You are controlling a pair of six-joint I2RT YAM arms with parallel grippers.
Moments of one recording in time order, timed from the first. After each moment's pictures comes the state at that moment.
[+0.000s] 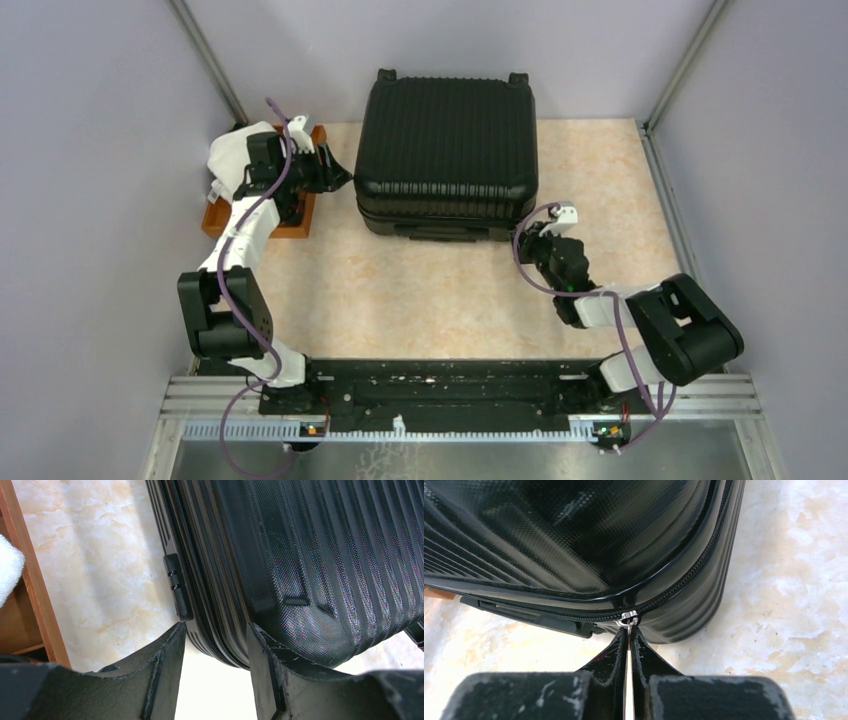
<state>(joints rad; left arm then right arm) 0.07 1.55 1.21 -0.19 0.61 -0.13 0.43 1.43 0.30 0.98 0.05 0.43</state>
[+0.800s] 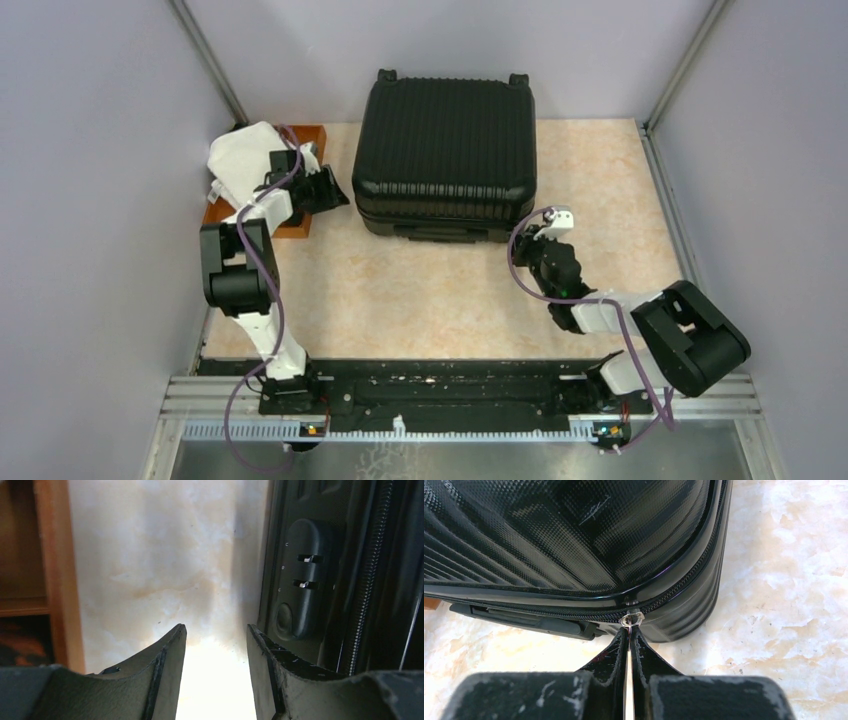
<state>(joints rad) 0.10 1.83 1.23 -0.21 0.40 -0.22 0.55 1.38 0.30 0.92 0.26 0.42</state>
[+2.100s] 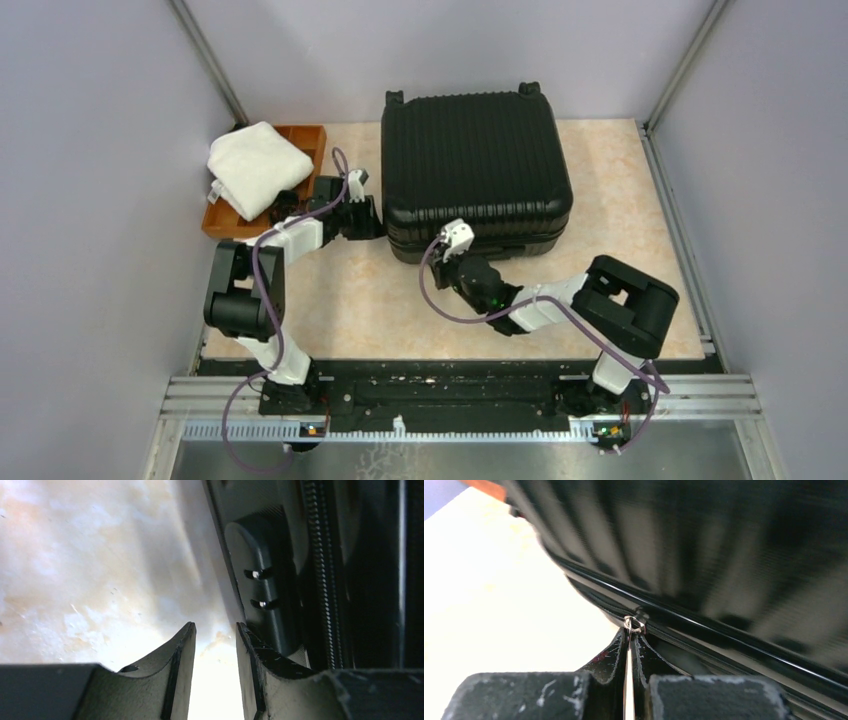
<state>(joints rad) -0.16 1.70 0.97 -0.09 0.39 -0.21 1.01 1.67 0.61 0.87 0.38 0.23</state>
